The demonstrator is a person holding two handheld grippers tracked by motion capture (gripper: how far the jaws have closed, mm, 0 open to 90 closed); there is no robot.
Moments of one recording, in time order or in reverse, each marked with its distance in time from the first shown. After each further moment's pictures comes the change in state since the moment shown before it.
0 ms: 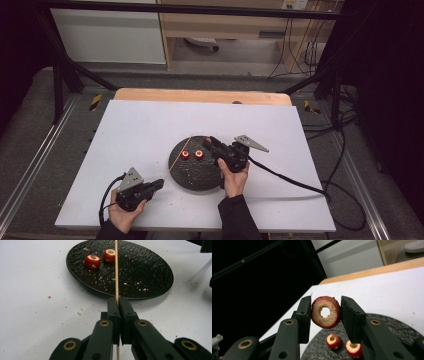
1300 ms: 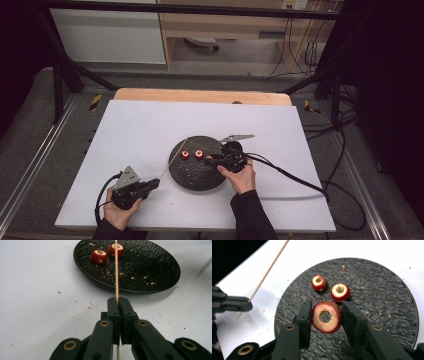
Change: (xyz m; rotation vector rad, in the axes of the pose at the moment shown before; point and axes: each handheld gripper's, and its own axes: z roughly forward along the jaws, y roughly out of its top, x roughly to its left) left arm 0.012 -0.001 -0.006 0.036 0.009 0.019; right arm 0.002 0.007 0.004 0.554 -0.093 -0.203
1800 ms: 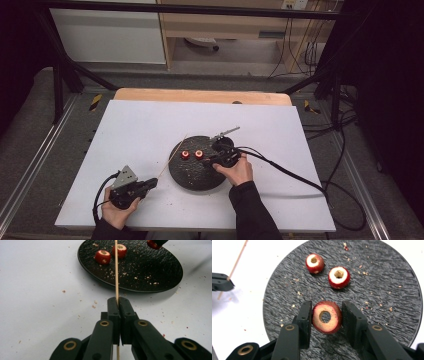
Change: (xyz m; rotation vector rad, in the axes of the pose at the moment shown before) left arm 0.004 0.000 -0.003 0.001 0.007 -0.003; right arm 0.005 0.019 0.016 0.234 -0.048 -0.055
